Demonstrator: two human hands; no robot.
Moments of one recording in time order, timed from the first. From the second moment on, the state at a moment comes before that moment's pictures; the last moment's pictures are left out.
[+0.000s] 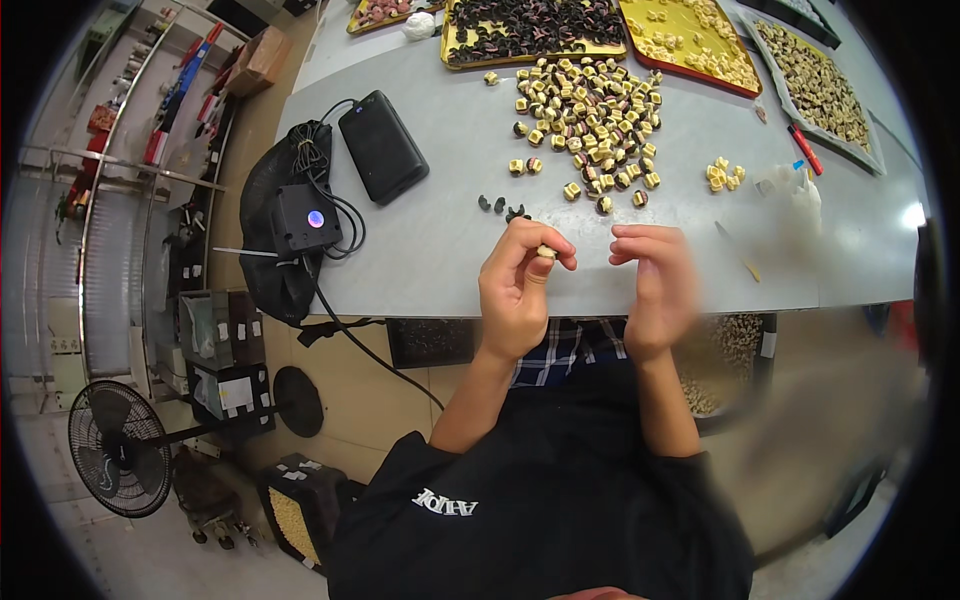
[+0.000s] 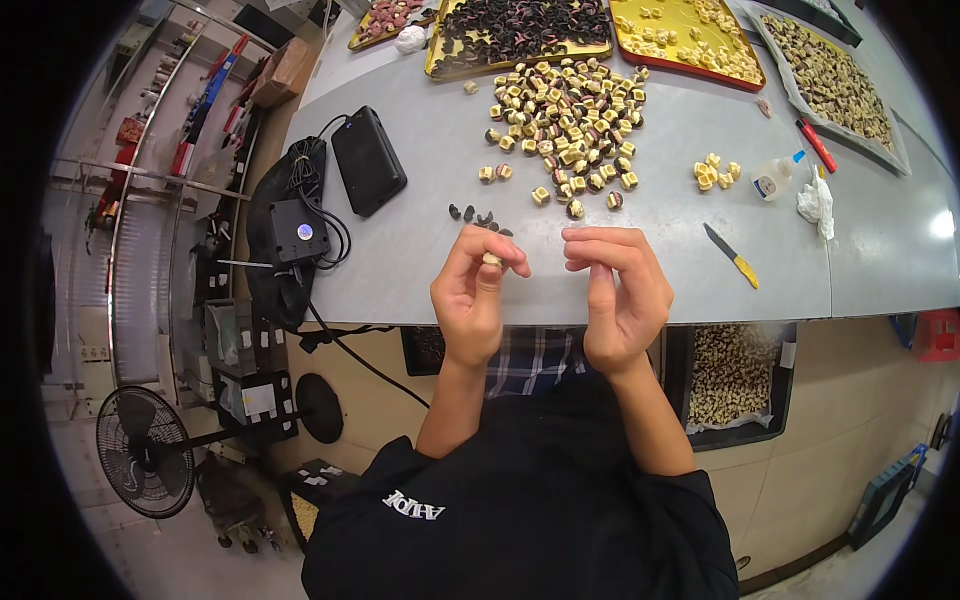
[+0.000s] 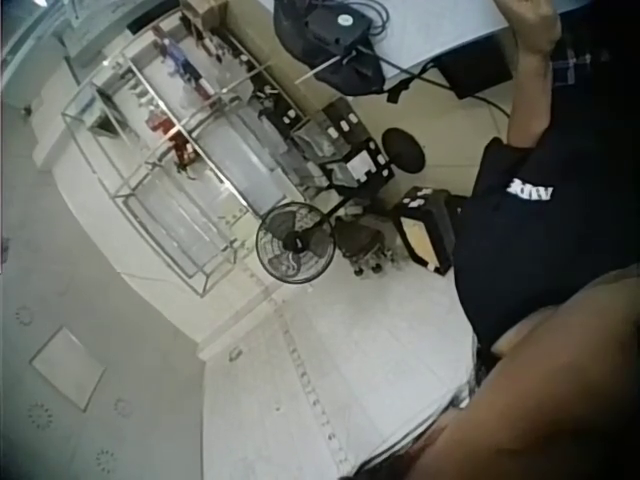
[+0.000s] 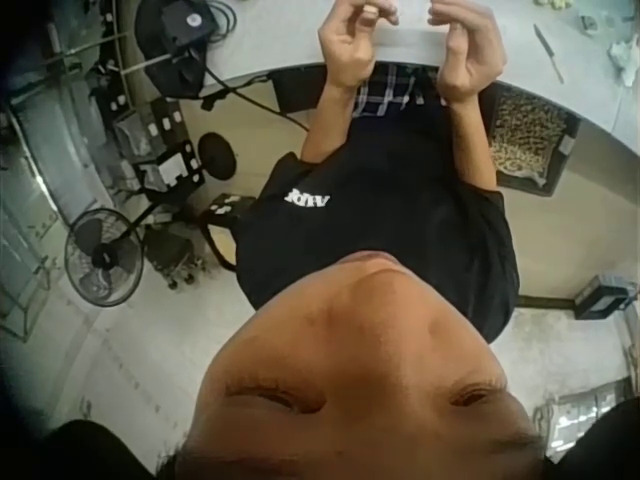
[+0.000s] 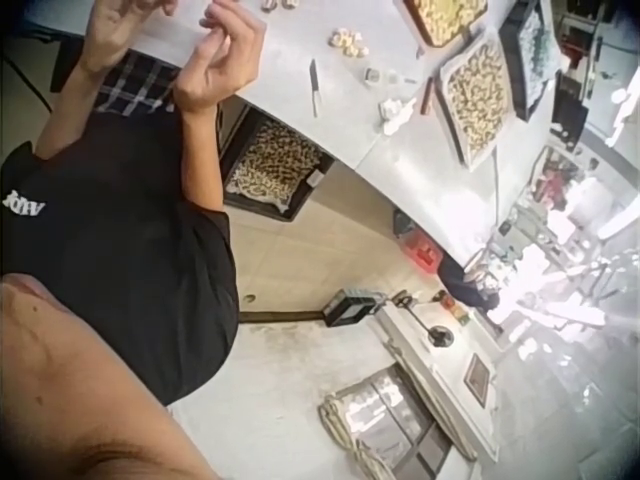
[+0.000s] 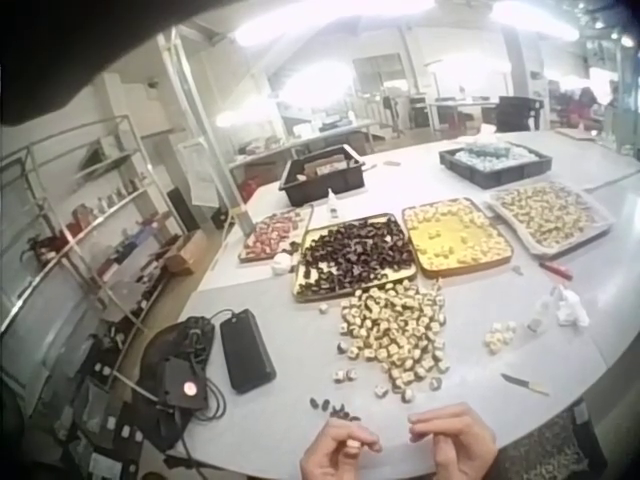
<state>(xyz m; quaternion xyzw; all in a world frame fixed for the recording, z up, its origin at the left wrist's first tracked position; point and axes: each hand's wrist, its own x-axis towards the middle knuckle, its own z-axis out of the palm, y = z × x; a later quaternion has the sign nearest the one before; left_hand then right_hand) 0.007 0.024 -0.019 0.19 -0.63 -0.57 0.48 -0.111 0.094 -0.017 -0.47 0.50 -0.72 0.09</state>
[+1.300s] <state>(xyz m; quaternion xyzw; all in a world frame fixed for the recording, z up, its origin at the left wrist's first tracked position) 0.017 0.000 -0.006 0.40 -0.84 -0.15 0.34 -0.163 0.095 0.002 -0.41 0.68 -0.60 -0.09</state>
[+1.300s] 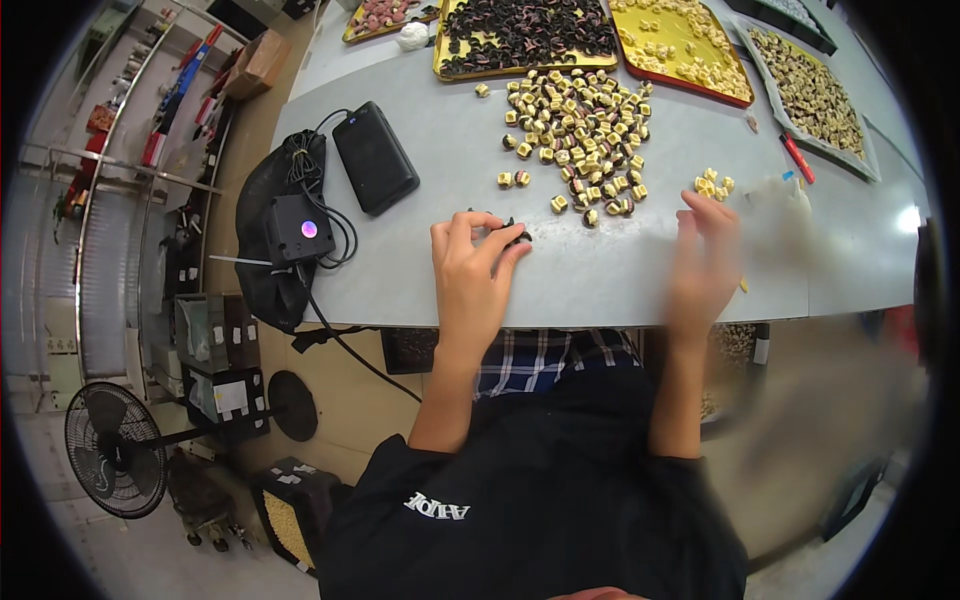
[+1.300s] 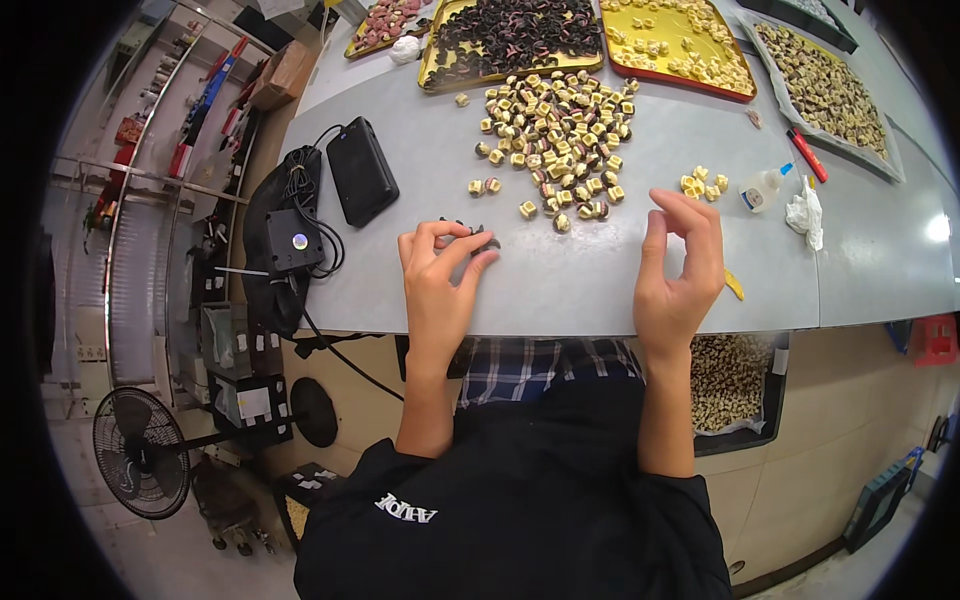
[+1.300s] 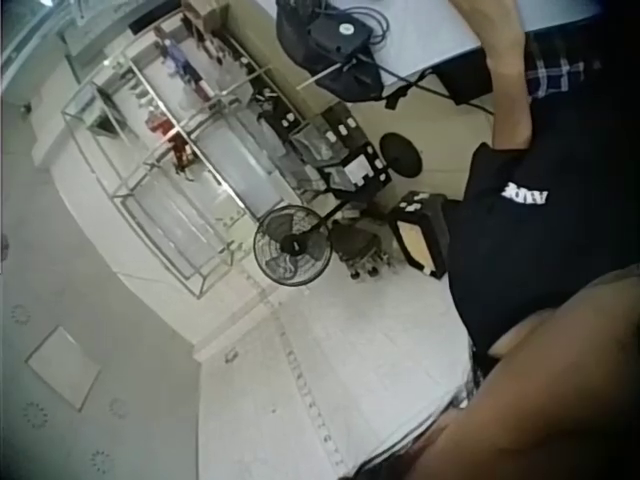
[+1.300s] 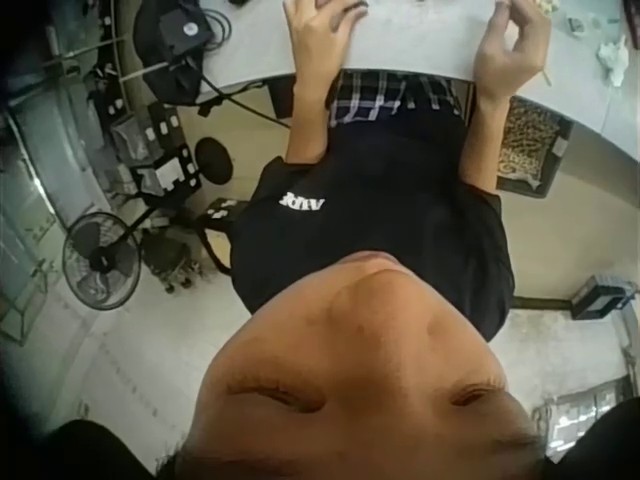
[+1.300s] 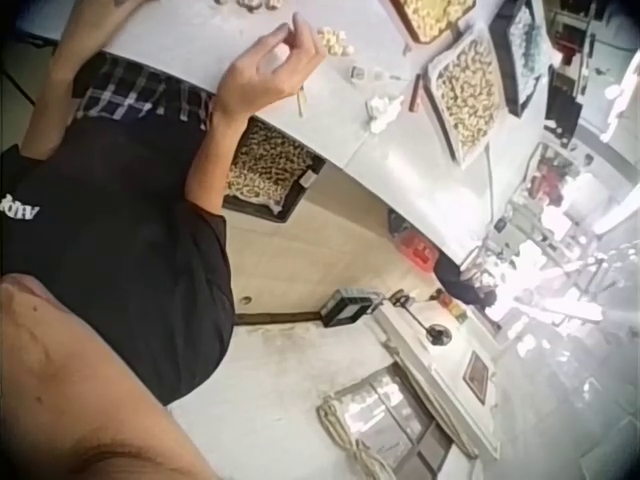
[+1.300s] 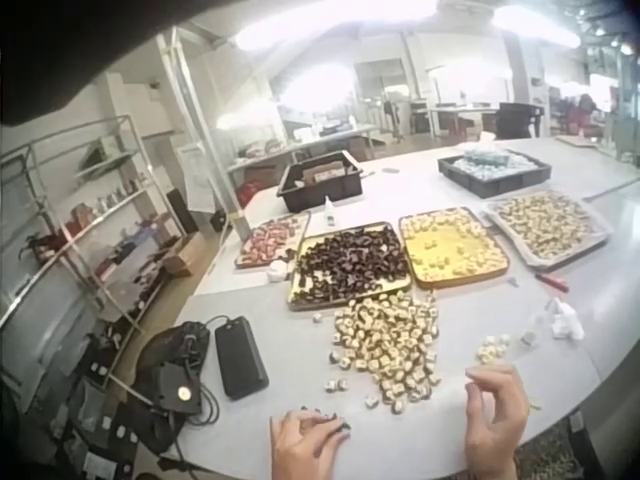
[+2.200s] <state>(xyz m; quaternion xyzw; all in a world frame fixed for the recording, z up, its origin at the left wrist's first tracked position) 0.007 0.004 0.002 0.27 -0.62 -0.60 0.42 -0.251 0.118 0.006 -0.33 0.73 -0.59 -0.06</state>
